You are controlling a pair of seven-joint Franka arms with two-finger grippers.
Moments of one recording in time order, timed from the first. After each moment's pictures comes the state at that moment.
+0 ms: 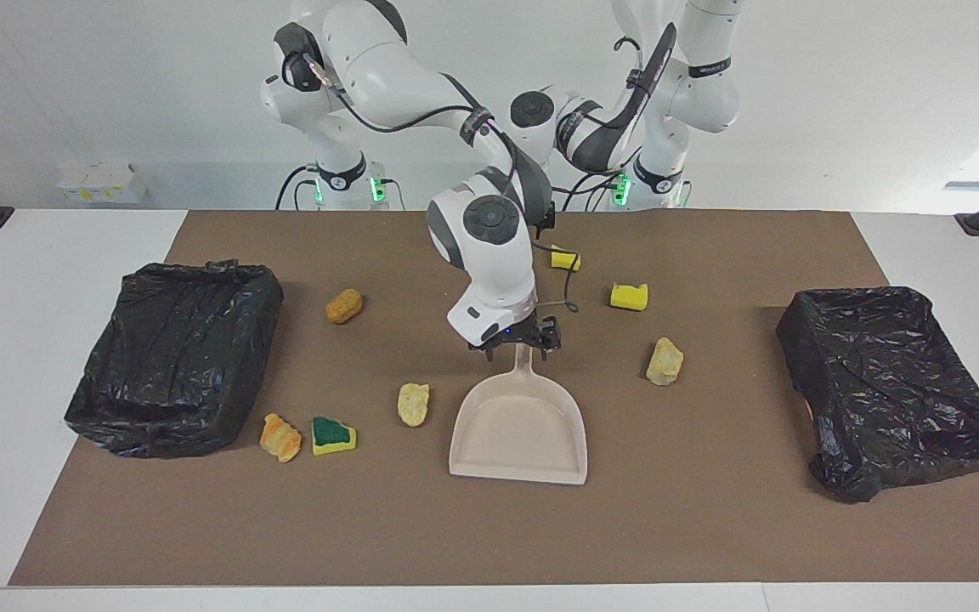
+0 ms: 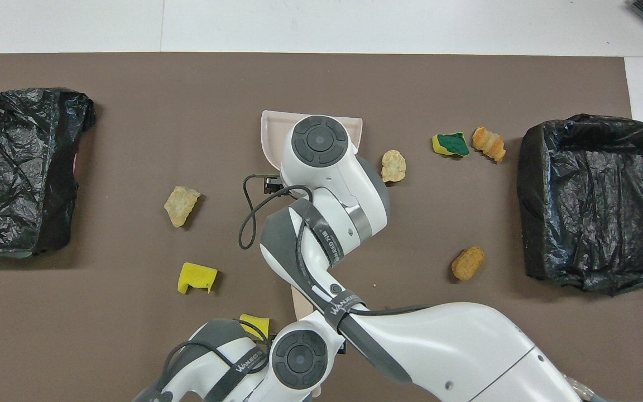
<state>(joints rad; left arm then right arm) -0.85 0.03 -0.12 -2.36 -0.16 2.34 -0.73 0.56 0.63 0.05 -1.36 0.06 2.05 0.62</state>
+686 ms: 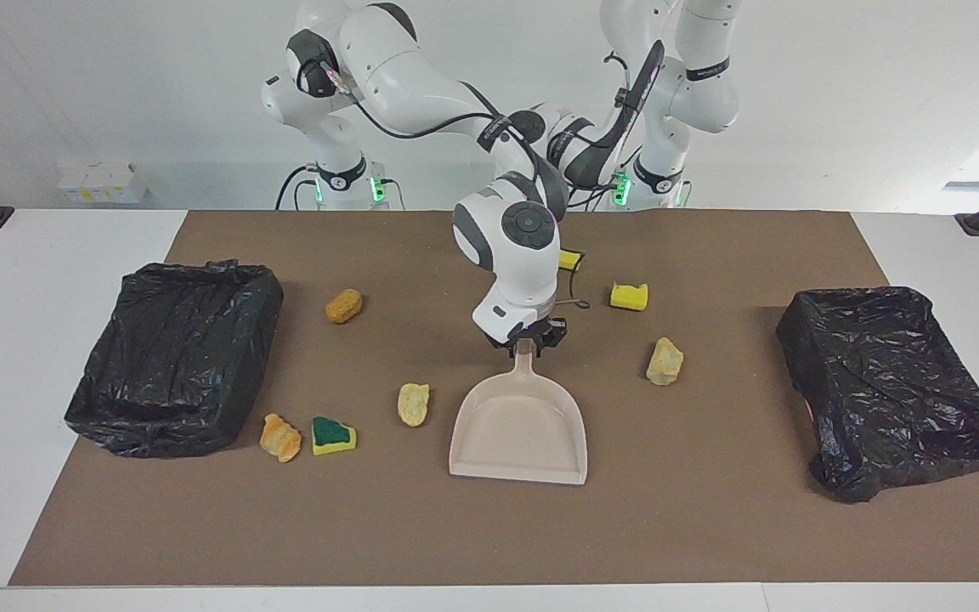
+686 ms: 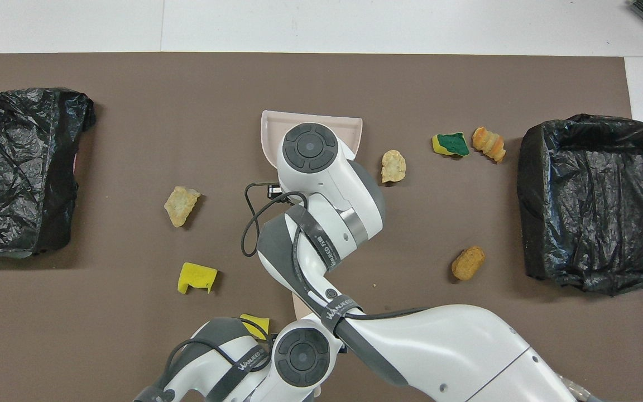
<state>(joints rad) -0.85 0.03 -0.11 -2.33 -0.16 2.29 -0.73 0.57 0.63 0.05 -1.38 0.03 2.00 0.62</state>
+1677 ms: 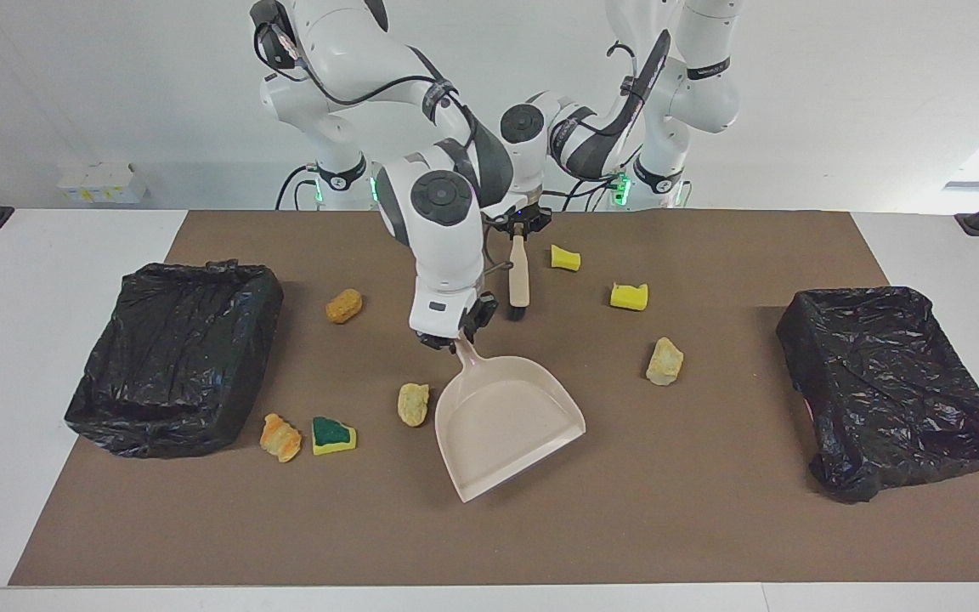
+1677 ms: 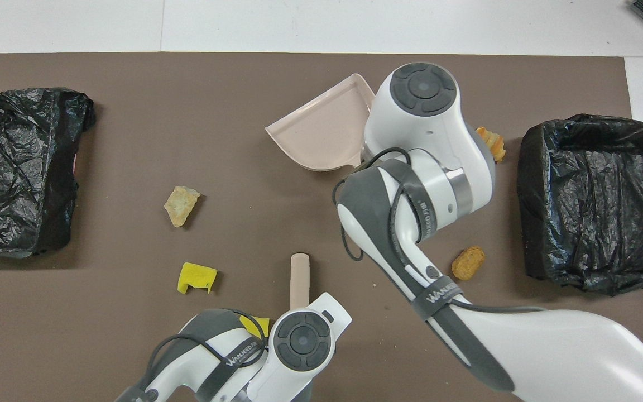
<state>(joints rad) -0.82 0.00 -0.09 -2.29 -0.16 2.10 -0.74 0.37 0.44 0.04 -1.43 0.02 1.81 -0.19</state>
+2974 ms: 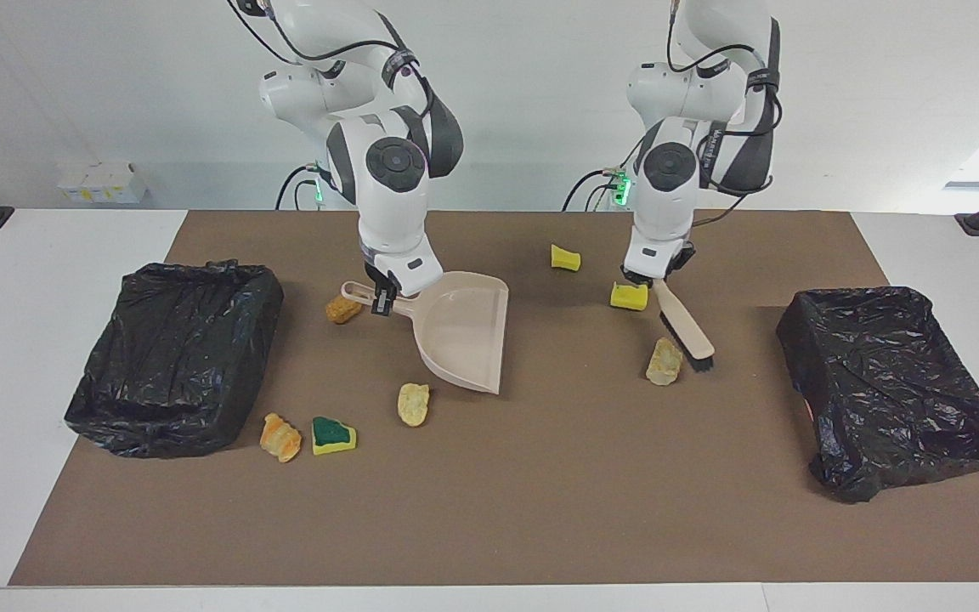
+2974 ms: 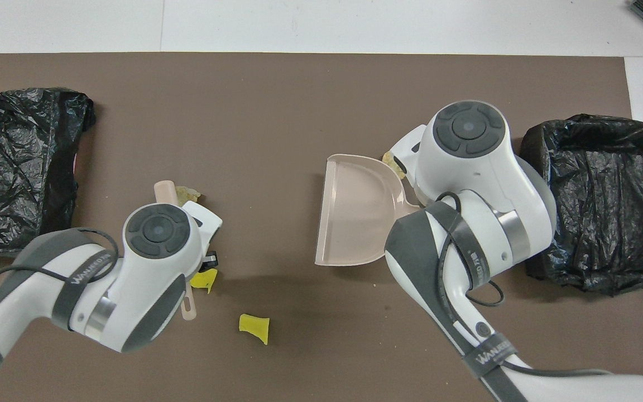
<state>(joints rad) -0.26 -0.04 -0.08 -2.23 0.17 1.95 -0.69 0.34 0.17 0.05 -1.86 -0.17 1.88 -1.02</state>
